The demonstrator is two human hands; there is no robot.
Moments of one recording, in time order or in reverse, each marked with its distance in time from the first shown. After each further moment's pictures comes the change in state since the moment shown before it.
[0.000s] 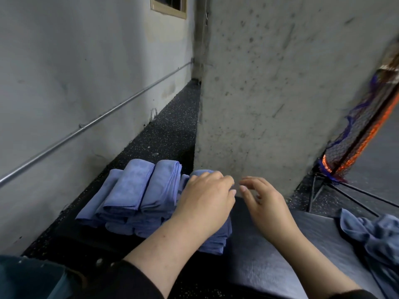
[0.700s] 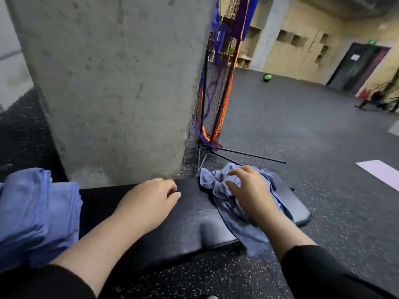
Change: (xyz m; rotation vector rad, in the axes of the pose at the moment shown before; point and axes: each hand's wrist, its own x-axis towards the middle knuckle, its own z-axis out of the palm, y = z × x) left_hand 0.026 0.178 0.077 -0.198 -0.321 0.176; right_hand -0.109 0.159 -0.231 -0.600 0.136 0.452
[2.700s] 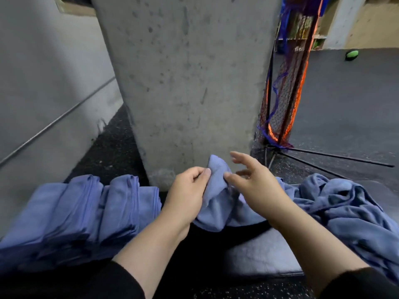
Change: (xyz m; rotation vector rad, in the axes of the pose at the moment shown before) left_hand 0.005 -0.042 -0.021 -0.911 0.337 -0.366; right_hand 0.018 -0.153 0.031 0.818 -0.211 -0.079
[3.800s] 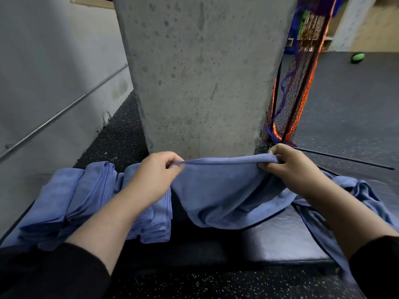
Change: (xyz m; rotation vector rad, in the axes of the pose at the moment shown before) left_hand 0.012 0.005 -0.099 0.506 0.032 0.246; right_hand 0.011 -0.001 -0.049 -0.230 -0.046 -0.003
